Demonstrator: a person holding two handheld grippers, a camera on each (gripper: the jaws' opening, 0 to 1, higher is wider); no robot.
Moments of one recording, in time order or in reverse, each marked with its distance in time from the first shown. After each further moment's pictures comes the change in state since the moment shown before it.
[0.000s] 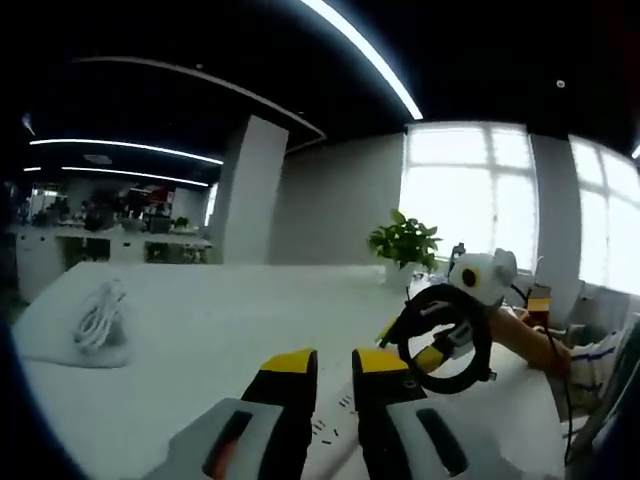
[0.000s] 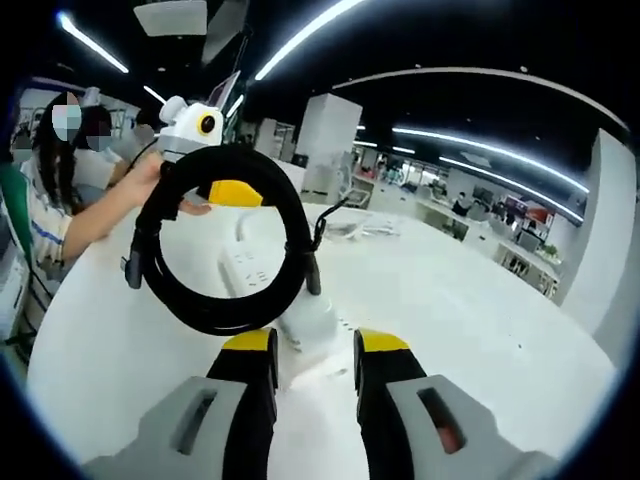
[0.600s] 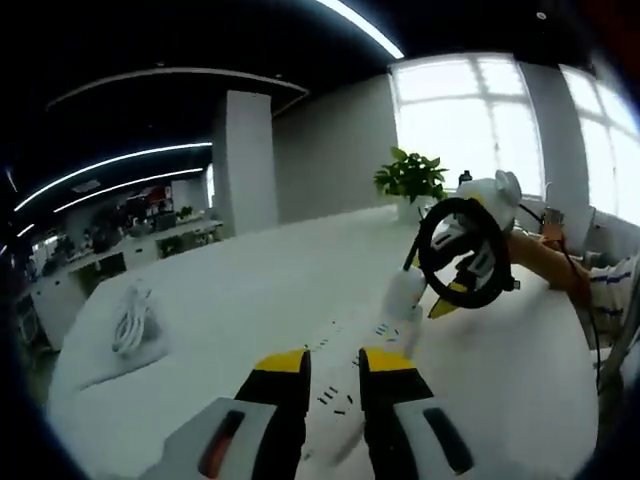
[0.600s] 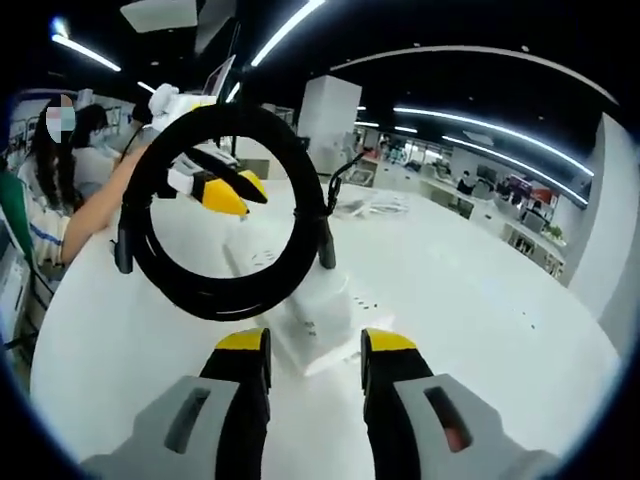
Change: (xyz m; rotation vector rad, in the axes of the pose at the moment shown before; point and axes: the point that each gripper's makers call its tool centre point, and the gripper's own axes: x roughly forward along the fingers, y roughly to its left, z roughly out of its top) left arm -0.028 0.030 -0.041 0.204 0.244 0.104; right arm 0.009 0.010 -0.020 -0.005 0.081 0.005
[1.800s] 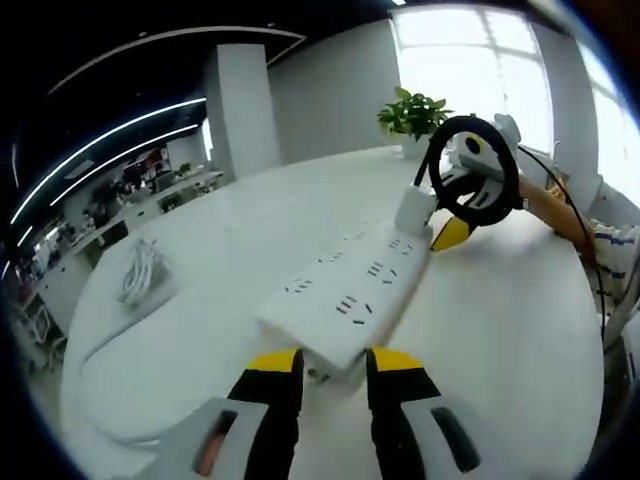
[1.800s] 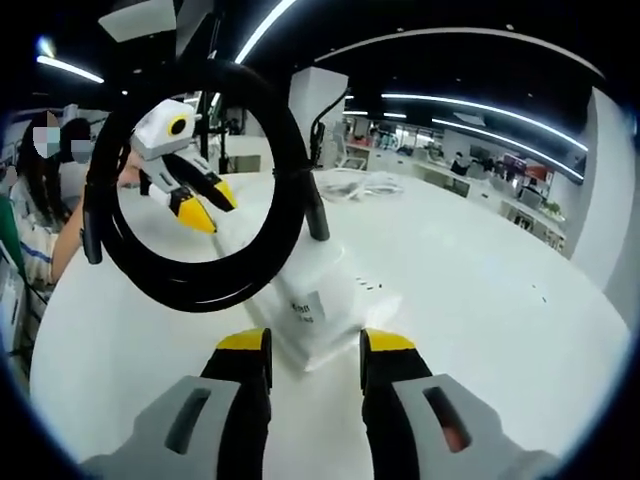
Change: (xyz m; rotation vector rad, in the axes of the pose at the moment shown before) left arm -0.016 0.010 -0.059 -0.004 0.236 0.024; right arm 0.013 -0.003 -0.016 0.095 0.027 -0.011
